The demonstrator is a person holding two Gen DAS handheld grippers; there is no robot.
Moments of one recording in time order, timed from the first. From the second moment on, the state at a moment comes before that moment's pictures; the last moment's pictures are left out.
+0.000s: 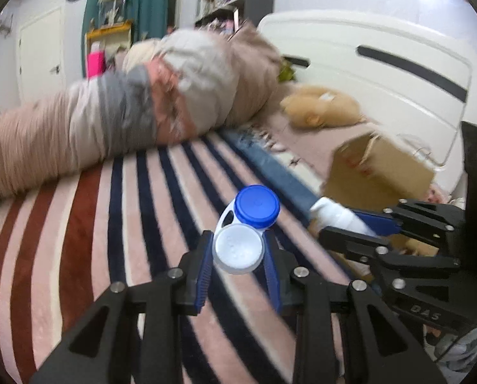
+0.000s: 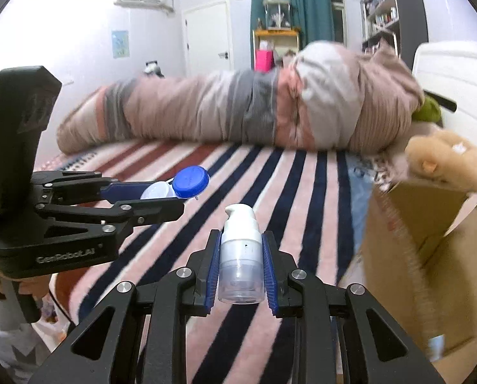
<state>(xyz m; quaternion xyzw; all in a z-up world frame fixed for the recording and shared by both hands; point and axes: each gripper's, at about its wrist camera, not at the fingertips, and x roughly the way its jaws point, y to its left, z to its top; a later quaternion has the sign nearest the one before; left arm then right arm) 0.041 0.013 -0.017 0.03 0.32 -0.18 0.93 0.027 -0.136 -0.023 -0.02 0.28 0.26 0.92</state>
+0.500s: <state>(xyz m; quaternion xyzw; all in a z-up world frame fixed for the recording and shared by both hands) 0.058 -0.144 0.046 0.08 0.28 -0.32 0.90 0.061 -0.315 0.001 0.00 0.31 0.14 0.94</state>
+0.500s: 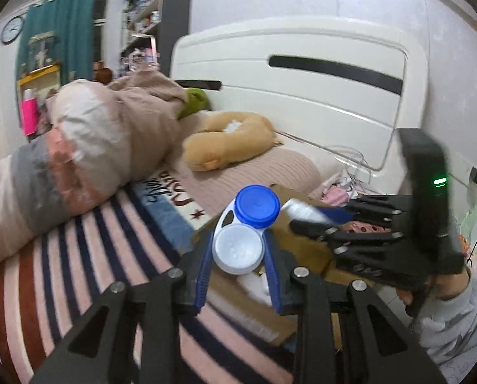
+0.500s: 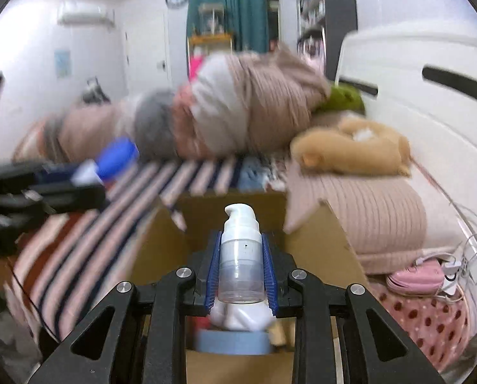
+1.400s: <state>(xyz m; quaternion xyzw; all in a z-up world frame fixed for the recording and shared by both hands) 0.111 -0.193 -0.011 0.14 0.37 -0.28 0.87 0.096 -0.339 -0.038 0.01 0.36 0.16 0.92</state>
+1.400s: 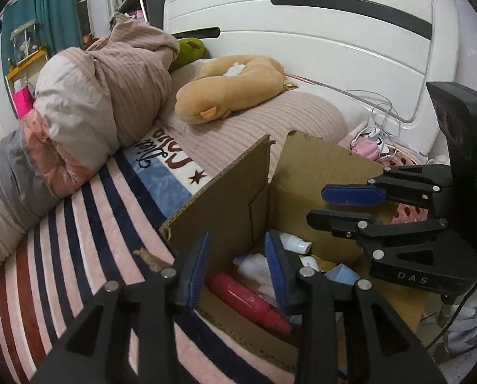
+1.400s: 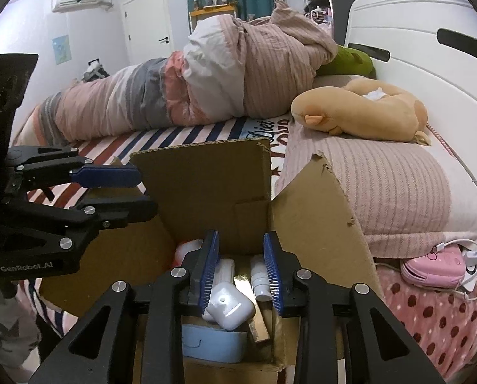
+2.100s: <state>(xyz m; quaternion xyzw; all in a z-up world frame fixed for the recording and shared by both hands) 0.012 -0.090 0.072 0.03 0.23 -0.11 0.97 0.041 -0.309 0.038 -0.02 0.23 0.27 0.94</state>
